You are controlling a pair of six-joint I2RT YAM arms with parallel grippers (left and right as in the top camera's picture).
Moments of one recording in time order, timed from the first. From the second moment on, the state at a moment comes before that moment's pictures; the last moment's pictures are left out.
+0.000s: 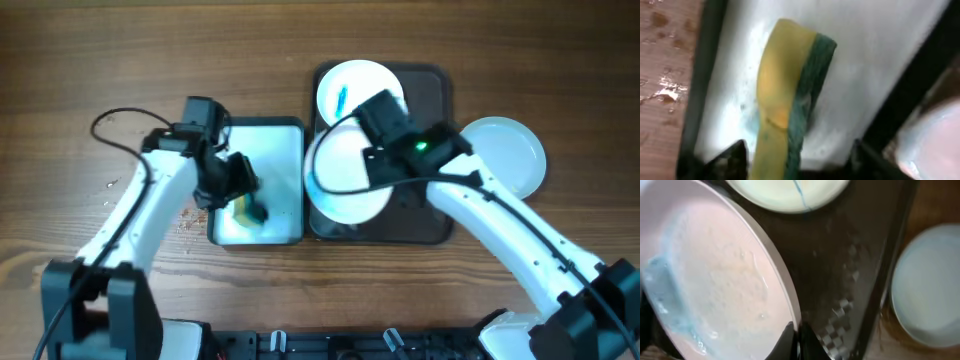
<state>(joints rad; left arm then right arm) -0.13 1.56 1.06 -0.95 0.20 -0.52 0.62 1.57 1.29 -0.94 0.27 0.31</state>
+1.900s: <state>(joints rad) 0.19 1.12 1.12 -1.05 0.30 -0.52 1.19 1.57 1.31 0.00 1.18 -0.78</state>
